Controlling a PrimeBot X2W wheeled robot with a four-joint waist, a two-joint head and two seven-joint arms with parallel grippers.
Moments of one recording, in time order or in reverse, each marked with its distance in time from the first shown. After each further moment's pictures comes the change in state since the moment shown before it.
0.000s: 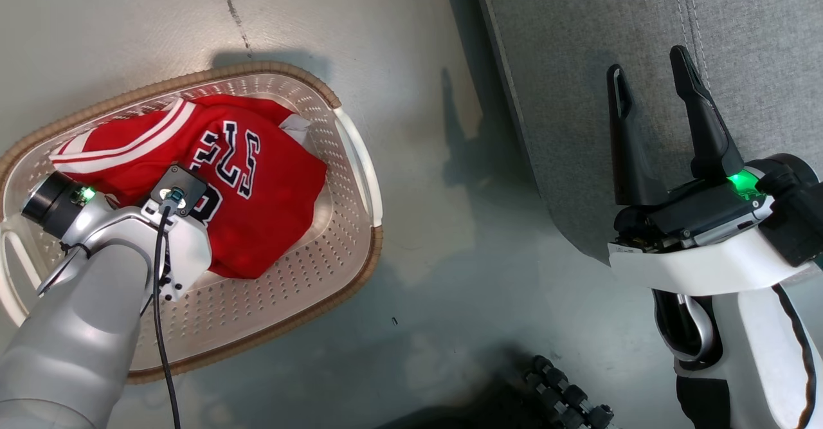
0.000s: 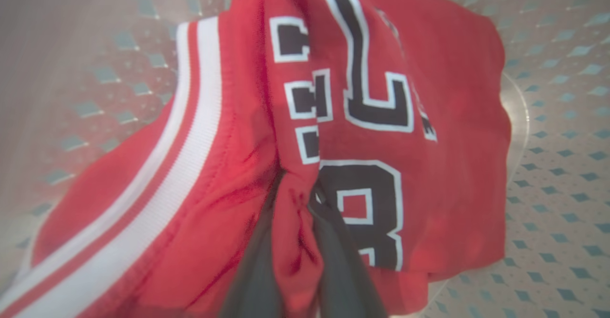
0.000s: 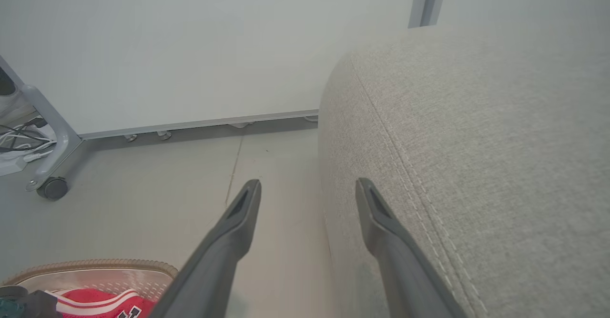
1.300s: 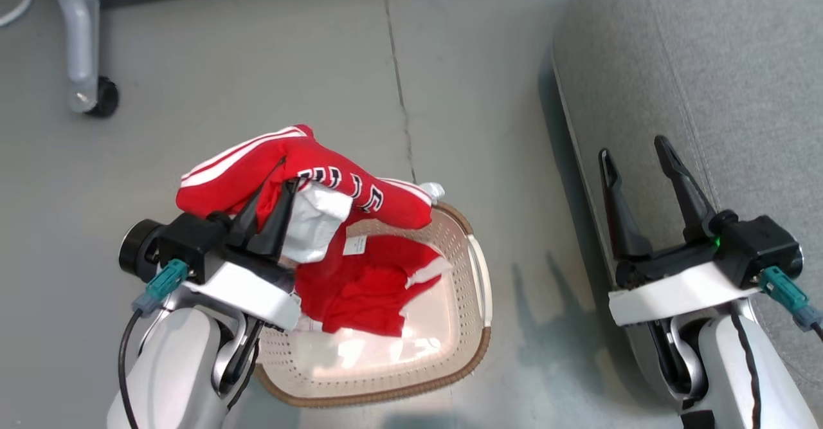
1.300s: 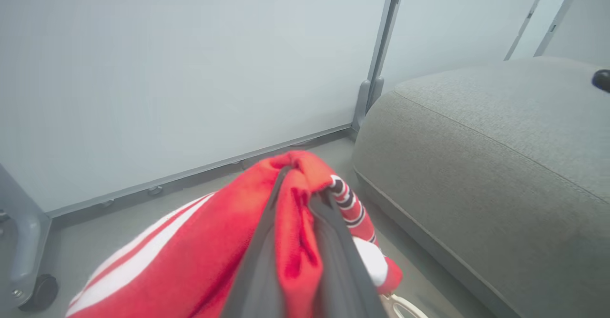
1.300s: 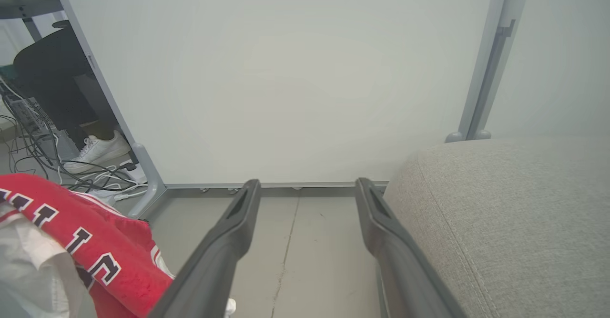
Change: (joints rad) left arm 0.461 -0.101 0.279 -0.846 -0.312 -0.069 -0.102; right arm 0.085 0.002 -0.055 0.201 -0.119 0.000 0.028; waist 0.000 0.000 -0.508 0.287
